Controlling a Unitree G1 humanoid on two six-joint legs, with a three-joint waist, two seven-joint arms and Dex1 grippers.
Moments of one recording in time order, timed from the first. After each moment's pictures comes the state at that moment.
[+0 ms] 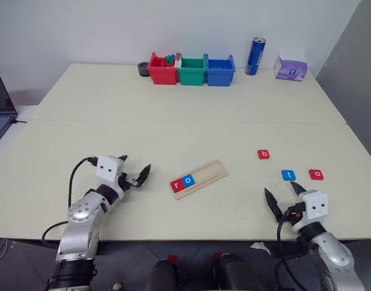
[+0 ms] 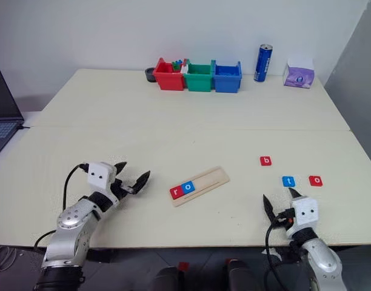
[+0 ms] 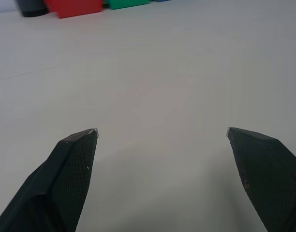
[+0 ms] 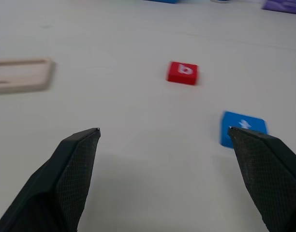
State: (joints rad) left arm -0.11 0.46 0.15 0.00 -0.28 0.16 -0.62; right arm 0.31 -0.36 -0.11 -0.39 0.28 0.10 0.44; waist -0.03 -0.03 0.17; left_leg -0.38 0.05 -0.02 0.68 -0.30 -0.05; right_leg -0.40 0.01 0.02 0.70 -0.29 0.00
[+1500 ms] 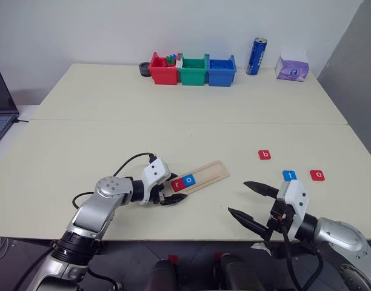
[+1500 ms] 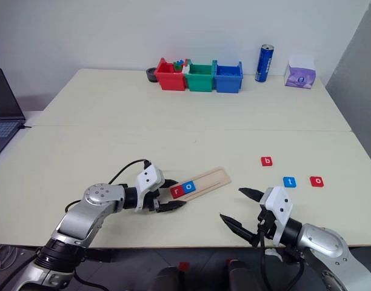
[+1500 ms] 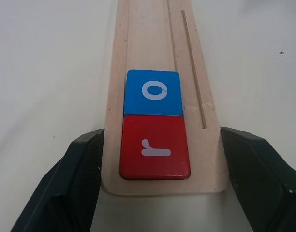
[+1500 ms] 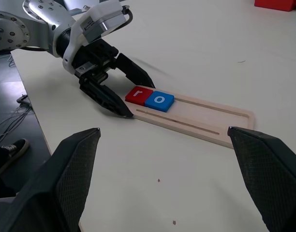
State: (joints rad) left arm -0.29 0.63 -0.21 -0.08 -0.19 0.44 -0.98; right arm 0.23 -0.62 -0.02 -0.76 0.53 0.47 0.63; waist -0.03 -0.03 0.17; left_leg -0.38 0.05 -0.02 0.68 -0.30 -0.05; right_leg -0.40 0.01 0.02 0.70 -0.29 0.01
